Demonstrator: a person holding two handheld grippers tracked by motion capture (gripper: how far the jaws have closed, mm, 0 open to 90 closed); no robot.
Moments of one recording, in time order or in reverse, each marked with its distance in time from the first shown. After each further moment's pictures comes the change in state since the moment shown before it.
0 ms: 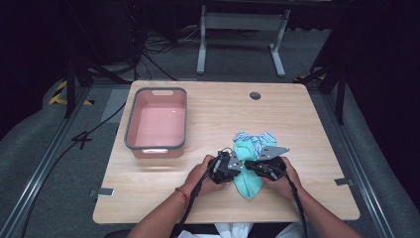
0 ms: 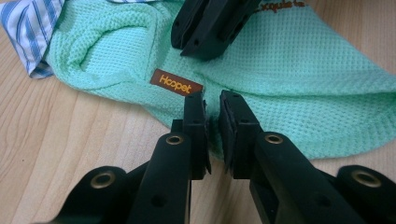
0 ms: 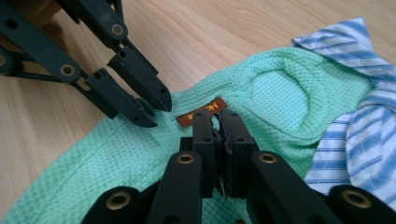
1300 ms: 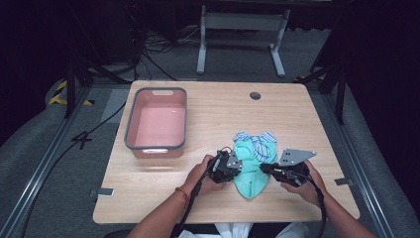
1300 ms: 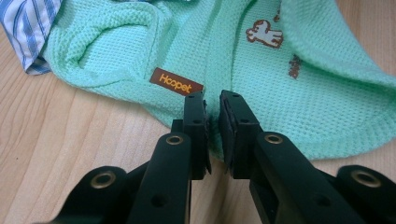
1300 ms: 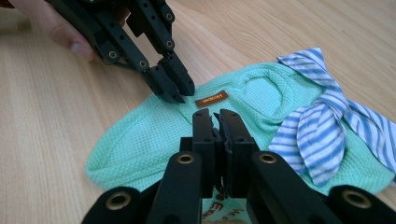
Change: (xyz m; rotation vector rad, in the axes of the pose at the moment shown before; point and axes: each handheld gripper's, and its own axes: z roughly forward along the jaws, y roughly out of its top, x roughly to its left) left arm 0.003 -0.001 0.000 -0.003 -0.017 -0.016; right arm 0.004 0.000 -0.071 -0.036 0.026 -0.074
